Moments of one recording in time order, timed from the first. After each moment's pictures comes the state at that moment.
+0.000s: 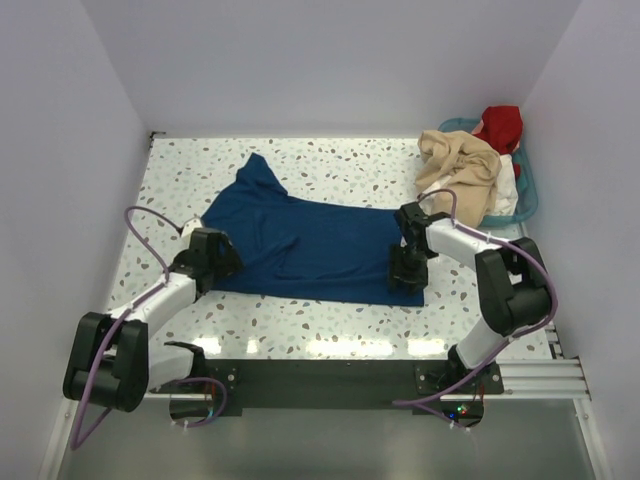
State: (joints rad) left arm -0.18 1.20 0.46 -0.18 -0.27 -0.65; right arm 0.35 1.67 0.93 -0.77 -0.06 0.48
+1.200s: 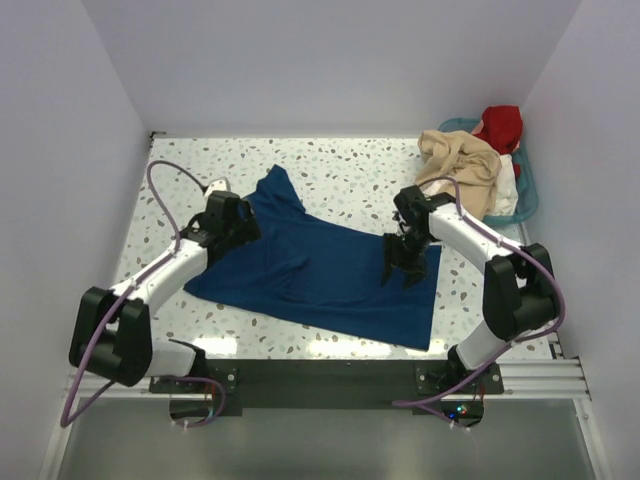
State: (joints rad) left arm -0.31 1.31 0.79 -0.29 -0.26 -0.57; right arm 0.36 1.62 1.11 -1.07 -0.22 0.45
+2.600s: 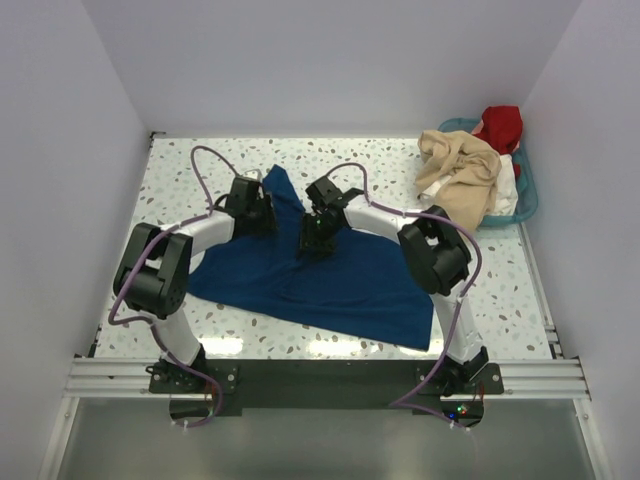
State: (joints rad) left arm -0.31 1.77 1.01 -0.09 -0.02 -0.46; right arm 0.69 2.17 1.61 -0.61 -0.31 0.72
